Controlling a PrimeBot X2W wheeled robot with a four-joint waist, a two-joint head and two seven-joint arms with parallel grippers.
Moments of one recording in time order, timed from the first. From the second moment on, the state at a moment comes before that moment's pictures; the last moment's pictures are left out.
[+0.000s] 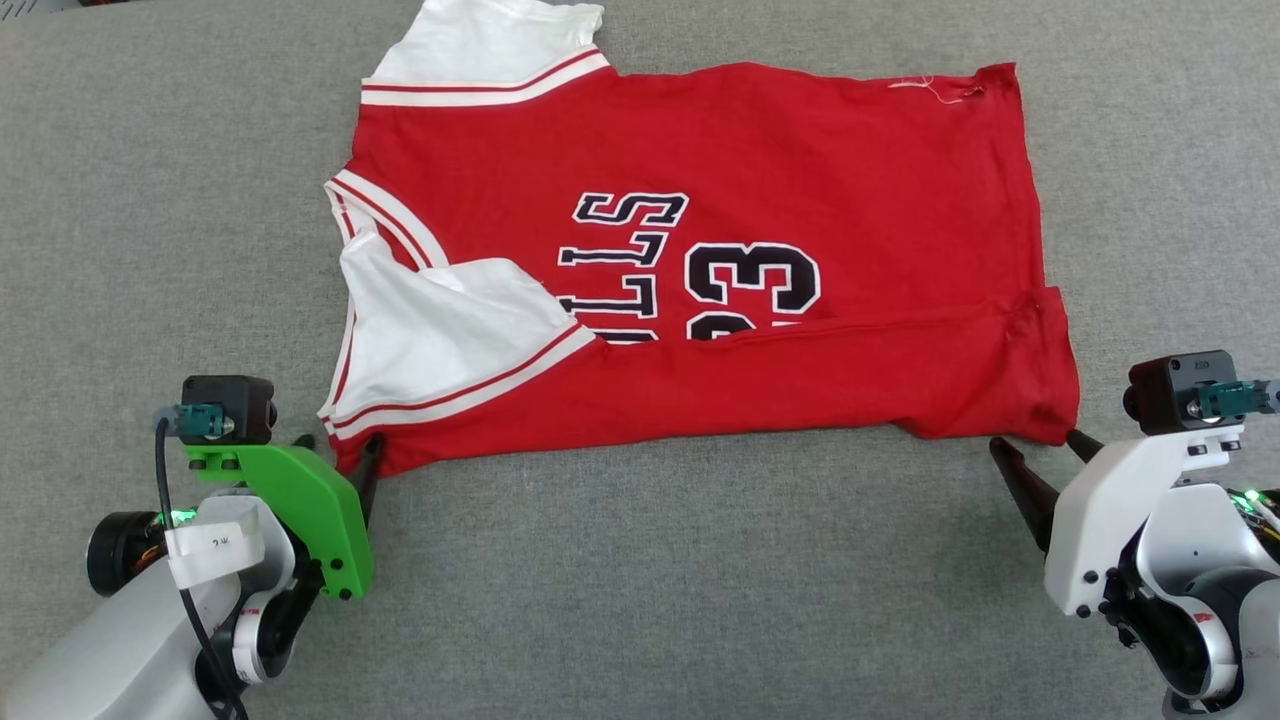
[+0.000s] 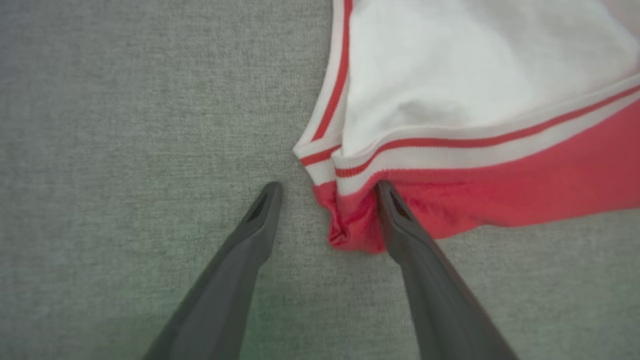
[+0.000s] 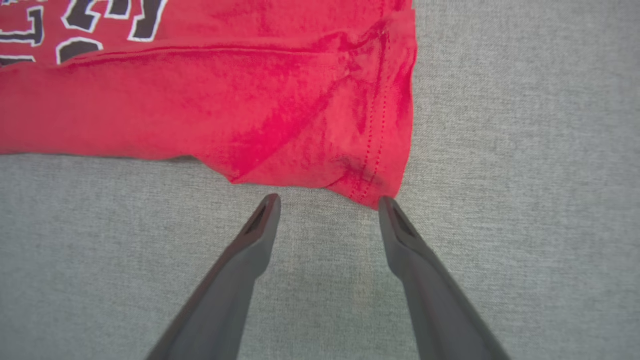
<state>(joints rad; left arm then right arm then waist) -0.42 0.74 -0.78 0.12 -1.04 0.35 0.18 -0.10 -0.11 -0.04 -0.26 0.25 0.13 0.80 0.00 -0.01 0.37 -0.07</state>
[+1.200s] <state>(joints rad) -0.41 0.79 -0.78 -0.17 -0.96 0.36 0.10 -0.18 -0.08 -0.17 -0.01 0.09 0.13 0.77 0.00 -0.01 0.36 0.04</state>
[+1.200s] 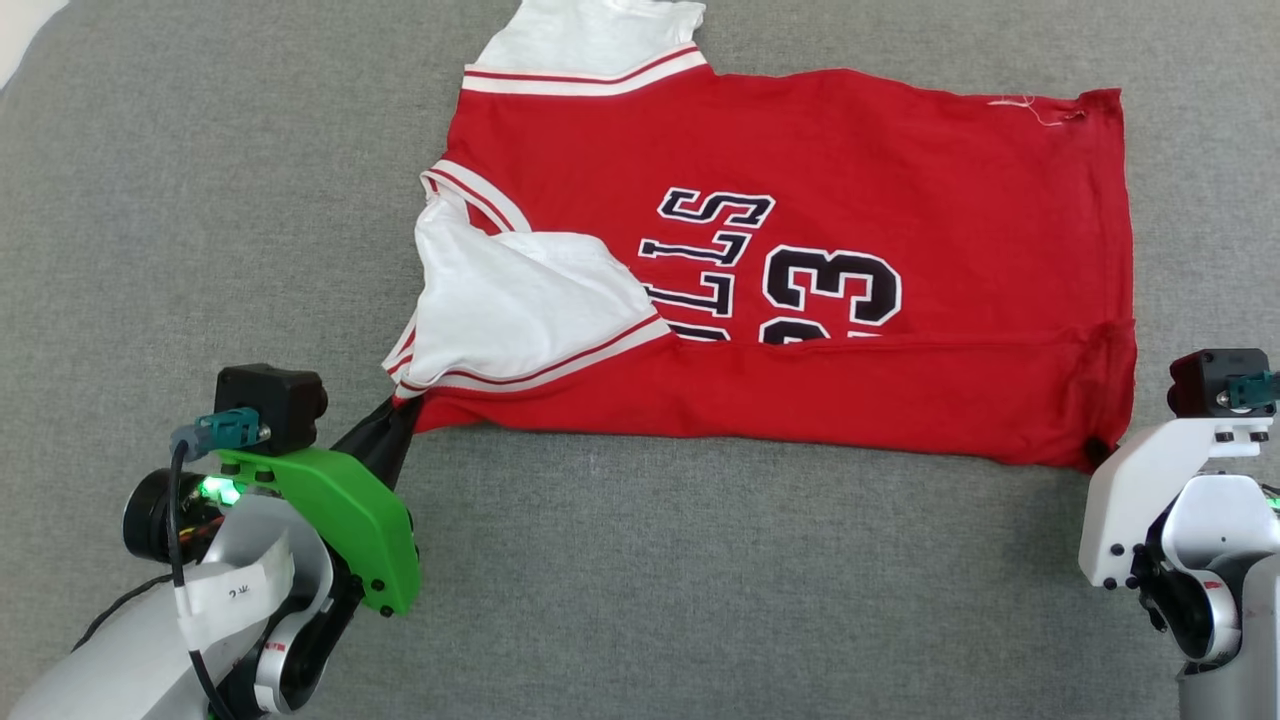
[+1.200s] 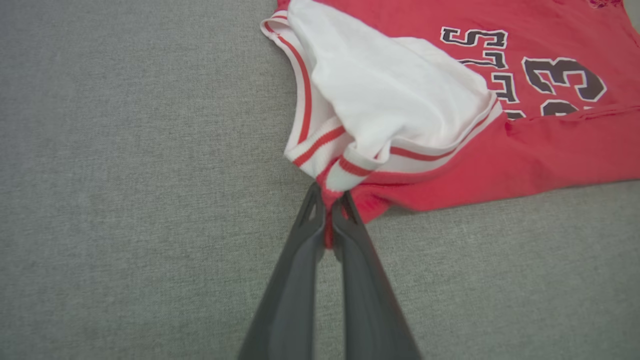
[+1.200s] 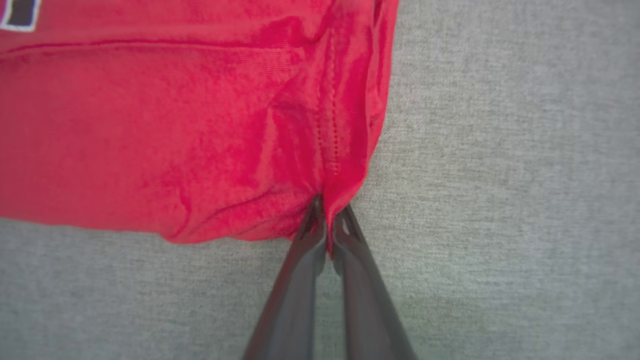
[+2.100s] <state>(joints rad) -0.20 0.75 -0.95 -0.05 -1.02 0.32 0.17 0.12 -0.25 -0.17 -0.14 0.23 0.13 0.88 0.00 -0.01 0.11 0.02</state>
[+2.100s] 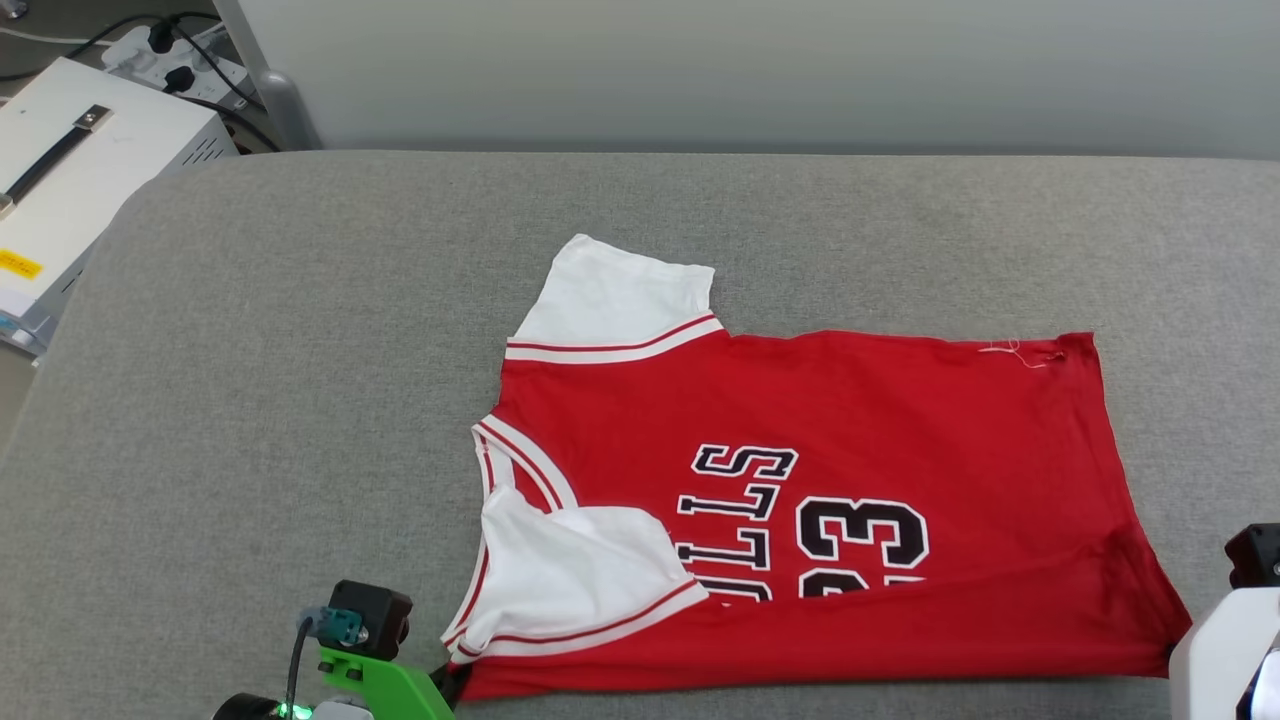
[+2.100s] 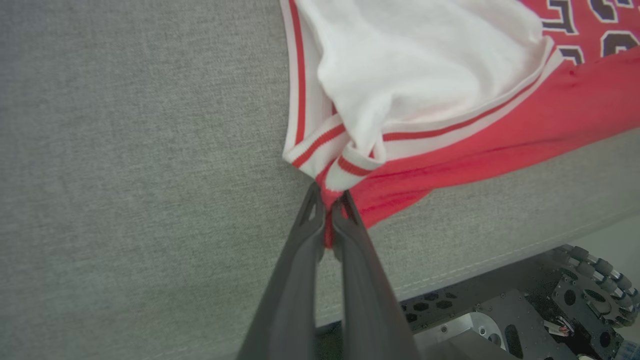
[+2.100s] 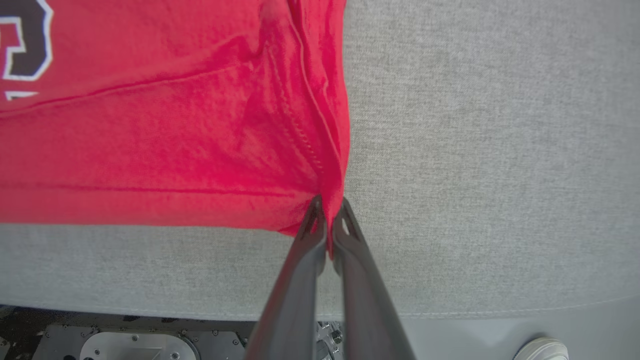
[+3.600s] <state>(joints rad) -0.07 0.27 -0.32 -0.02 -0.41 0.04 -0.26 0.01 -0.15 -0.01 -0.07 0.19 0.13 -0.12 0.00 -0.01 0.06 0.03</state>
